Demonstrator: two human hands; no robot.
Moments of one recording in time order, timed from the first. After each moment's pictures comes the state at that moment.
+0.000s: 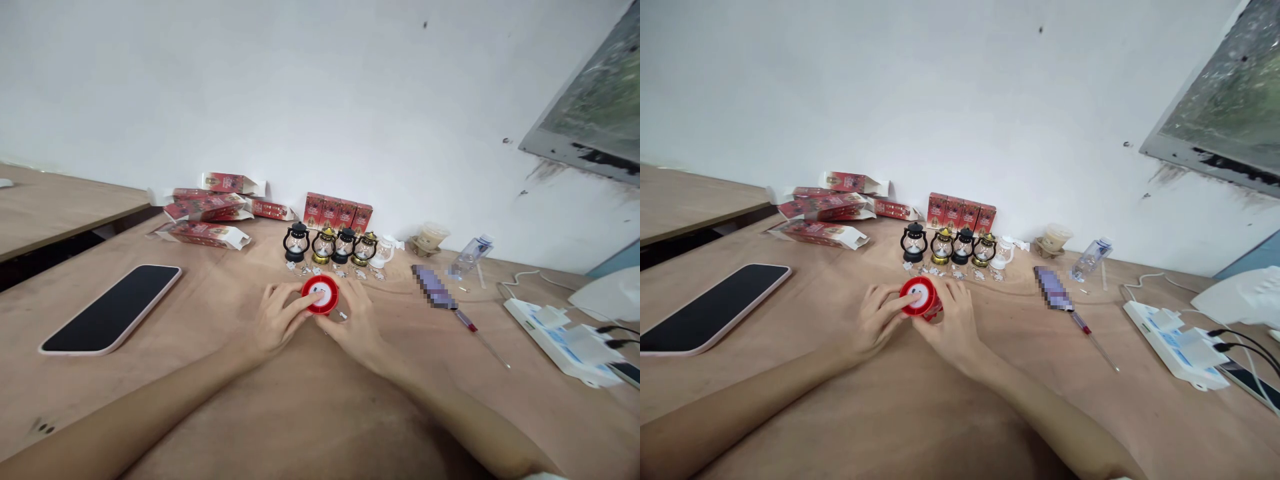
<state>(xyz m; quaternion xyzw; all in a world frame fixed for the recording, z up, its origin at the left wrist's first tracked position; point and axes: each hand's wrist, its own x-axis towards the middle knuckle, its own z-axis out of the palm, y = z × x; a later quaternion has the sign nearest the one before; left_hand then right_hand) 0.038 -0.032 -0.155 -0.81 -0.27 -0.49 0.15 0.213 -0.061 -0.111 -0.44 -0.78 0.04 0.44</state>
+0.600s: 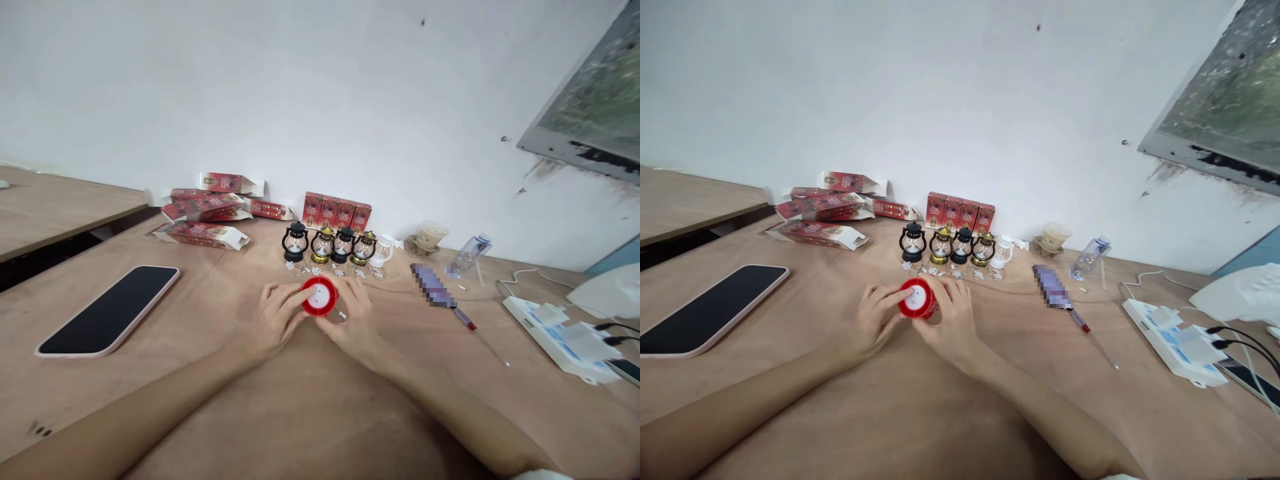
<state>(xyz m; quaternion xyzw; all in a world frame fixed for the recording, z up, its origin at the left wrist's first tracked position) 0.038 -0.030 -0.158 -0.81 -0.27 -0.50 0.15 0.215 -0.056 -0.119 -0.40 -0.79 -0.02 0.45</state>
